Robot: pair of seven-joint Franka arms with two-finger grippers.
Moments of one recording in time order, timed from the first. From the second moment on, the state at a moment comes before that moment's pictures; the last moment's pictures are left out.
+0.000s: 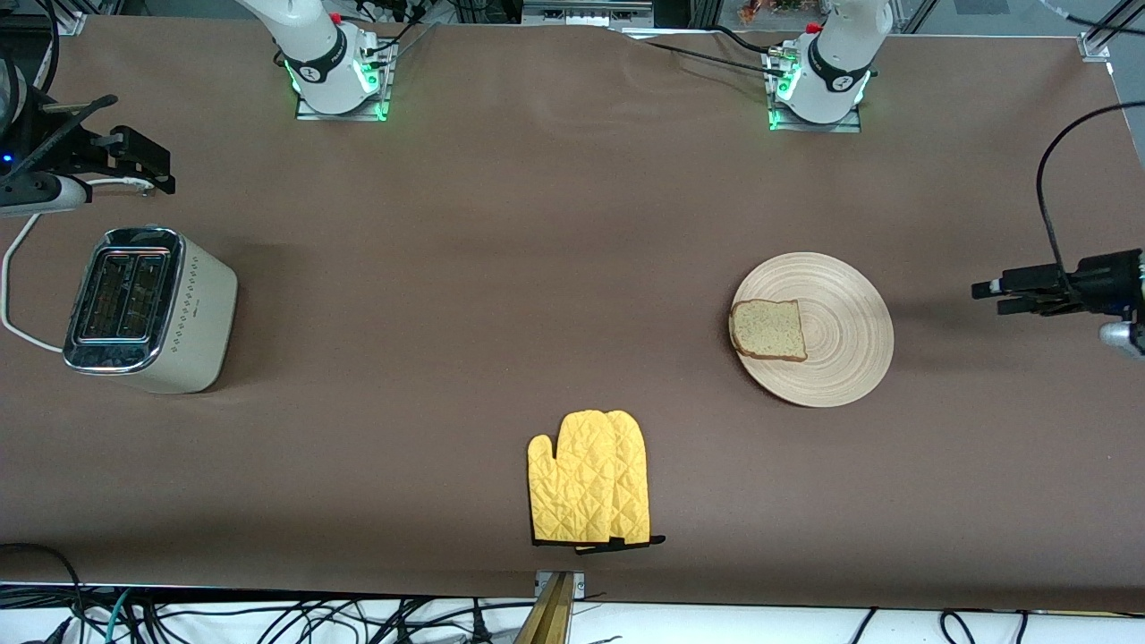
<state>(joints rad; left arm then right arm) 0.44 0.42 -0.03 -1.66 -0.55 1.61 0.66 0.15 0.00 -0.10 -1.56 -0.03 1.47 -0.09</state>
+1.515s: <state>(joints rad) 0.47 0.83 -0.04 -1.67 -0.77 1.64 0.93 0.15 0.00 -0.10 -1.56 -0.03 1.46 -0.09</state>
